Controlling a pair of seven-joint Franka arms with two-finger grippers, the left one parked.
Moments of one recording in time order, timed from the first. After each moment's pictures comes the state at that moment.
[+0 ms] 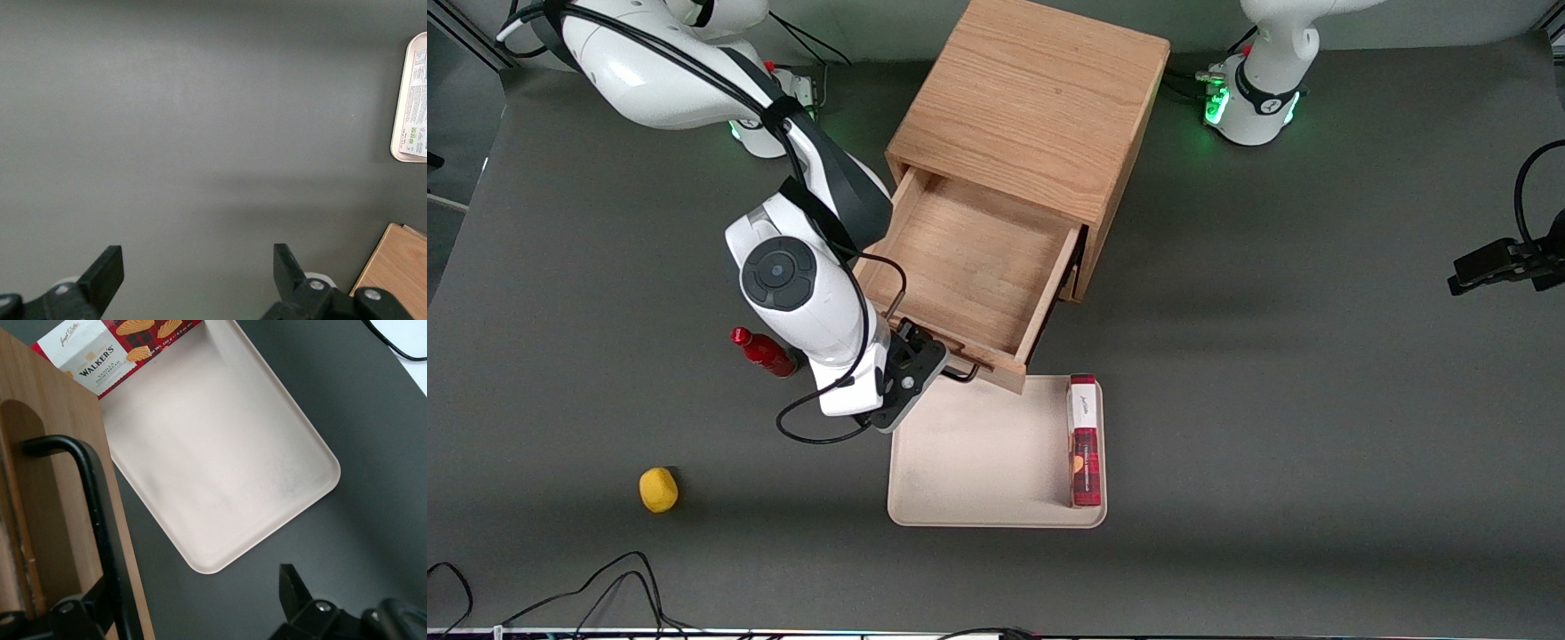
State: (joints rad) arm 0.20 0.64 0.41 -1.30 -0.21 2.00 -0.30
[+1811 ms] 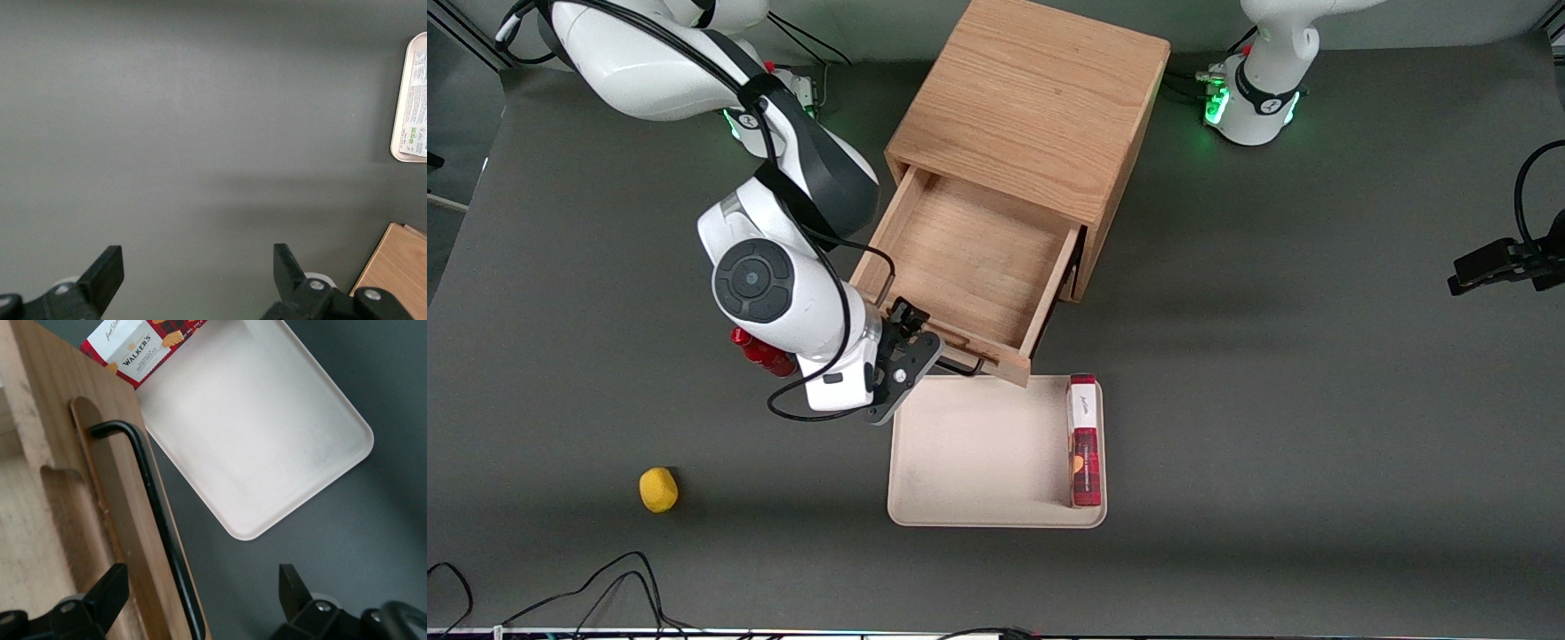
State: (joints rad) arm 0.22 0.66 0.42 -1.13 -0.11 1.74 -0.28
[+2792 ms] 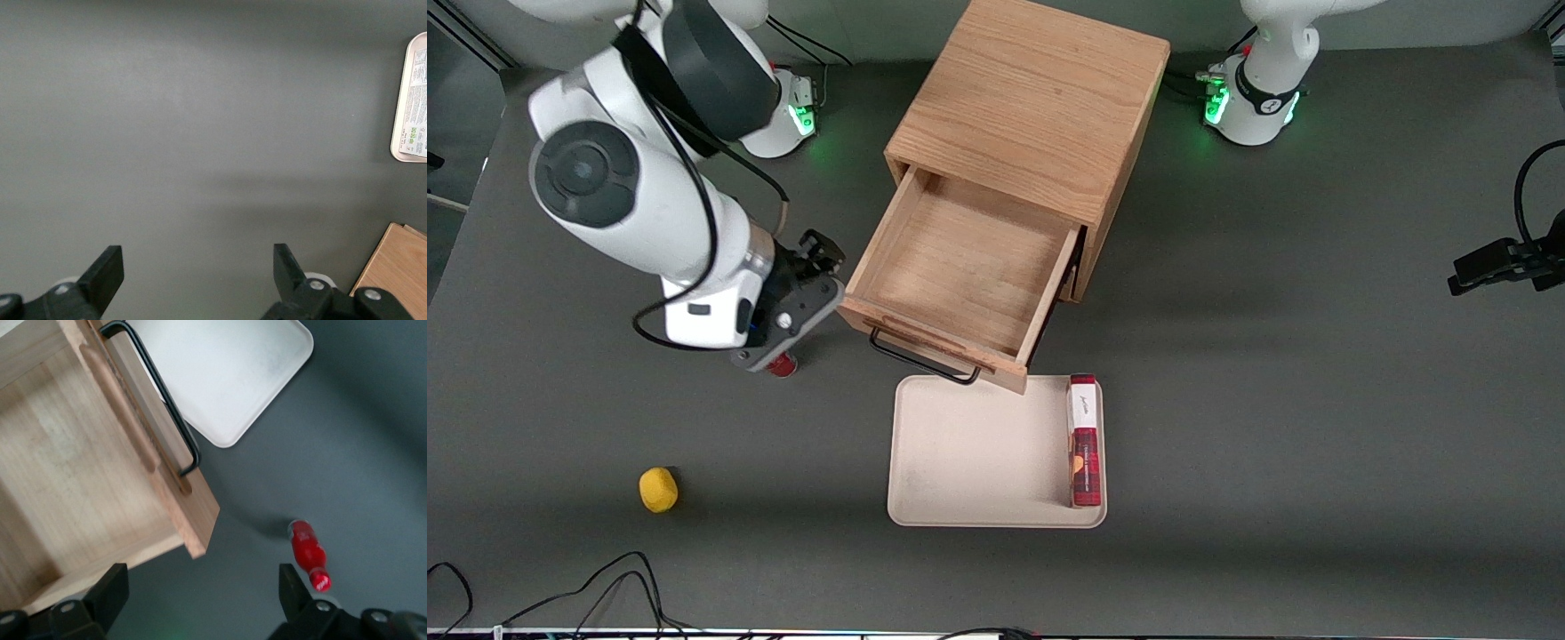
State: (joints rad) arm 0.10 0.40 0.42 -1.19 -0.07 1.45 -0.16
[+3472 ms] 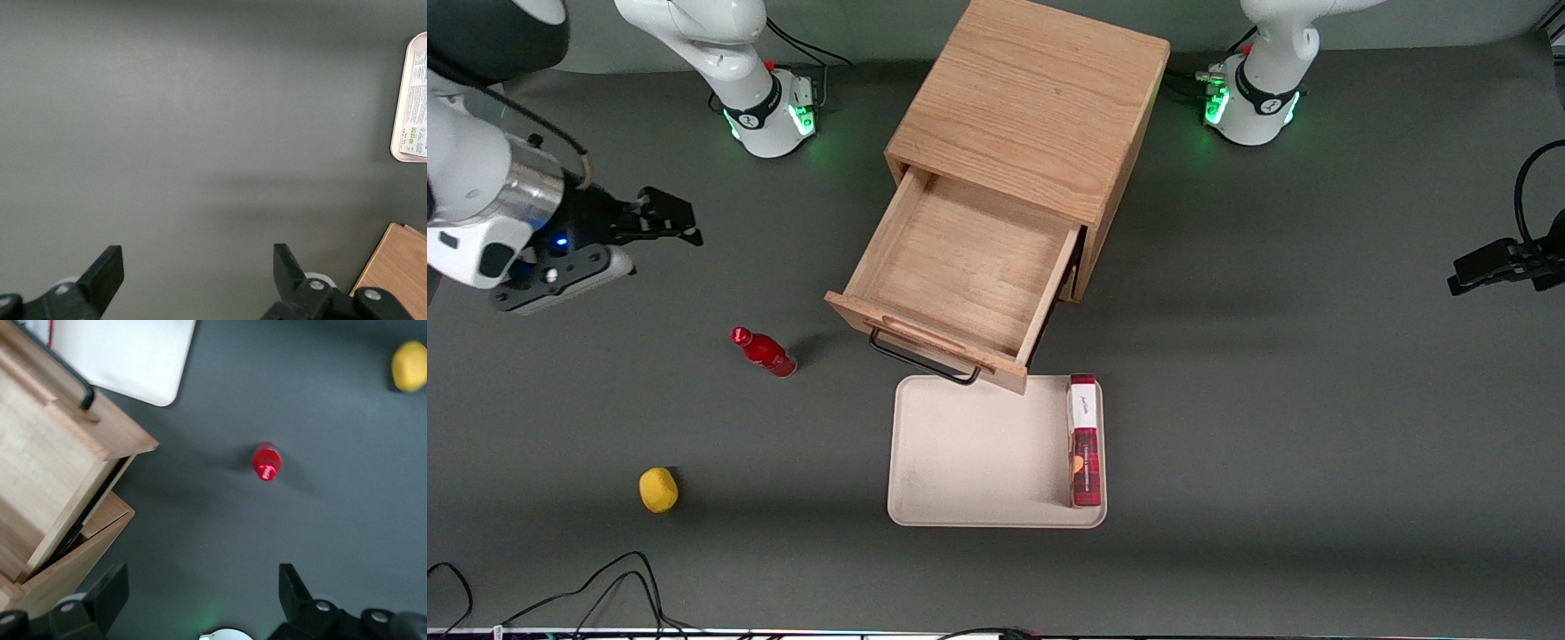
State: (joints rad) arm -0.27 0.10 0.42 -1.50 0.10 1.44 -0.08
